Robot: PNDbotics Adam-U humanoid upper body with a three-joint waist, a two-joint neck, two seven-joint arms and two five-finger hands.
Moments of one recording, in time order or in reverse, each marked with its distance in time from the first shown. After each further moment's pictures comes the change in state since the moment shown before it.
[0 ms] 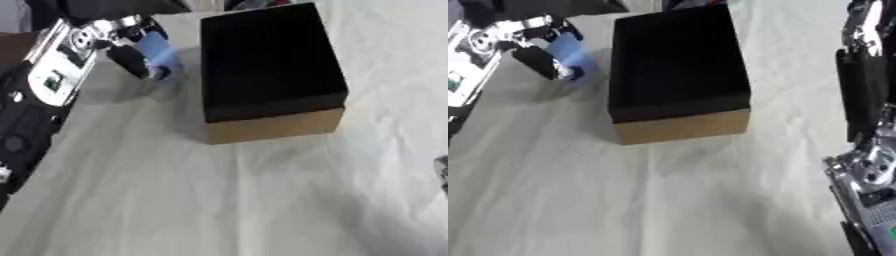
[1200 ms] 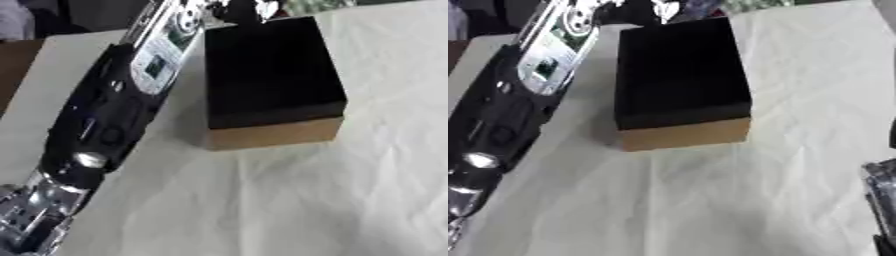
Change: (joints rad) left arm -0.093 -0.196 -0.011 -0.096 -0.232 -0.127 0.518; right arm -0.079 0.074 0.000 0.000 0.014 -0.016 0.043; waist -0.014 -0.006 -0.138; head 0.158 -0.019
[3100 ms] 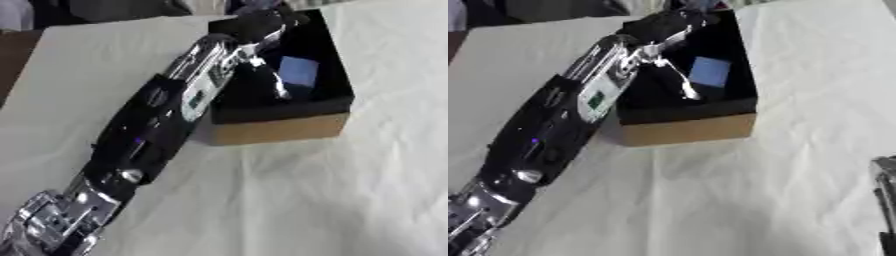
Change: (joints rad) left arm 0.063 -0.063 -0.057 0.080 -0.219 -0.060 -0.354; right arm -0.016 0.032 0.001 0.000 0.000 -0.010 0.010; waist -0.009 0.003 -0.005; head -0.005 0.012
